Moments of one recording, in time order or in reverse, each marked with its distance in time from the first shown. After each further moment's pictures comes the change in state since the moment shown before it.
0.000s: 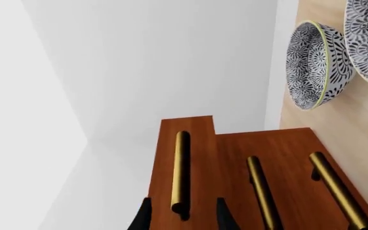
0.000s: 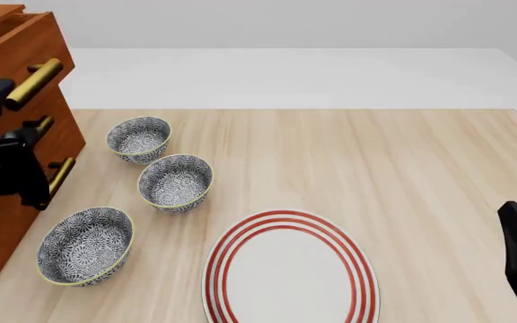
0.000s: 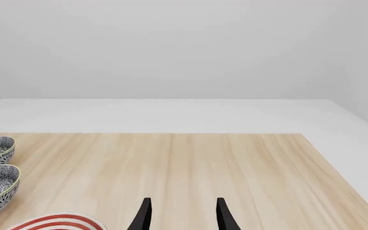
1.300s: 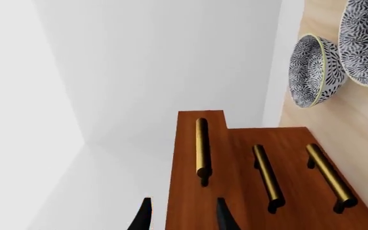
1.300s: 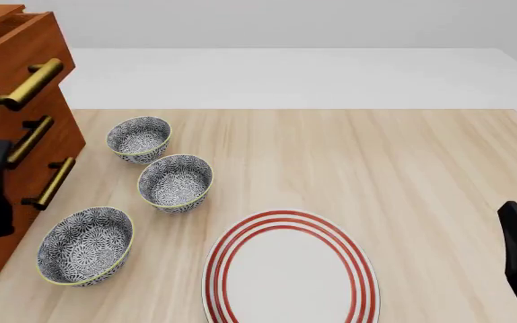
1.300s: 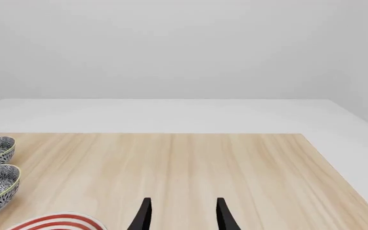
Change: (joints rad) left arm -0.036 -0.415 0.029 0.375 -0.062; right arm 0.001 0.000 0.000 0.000 0.000
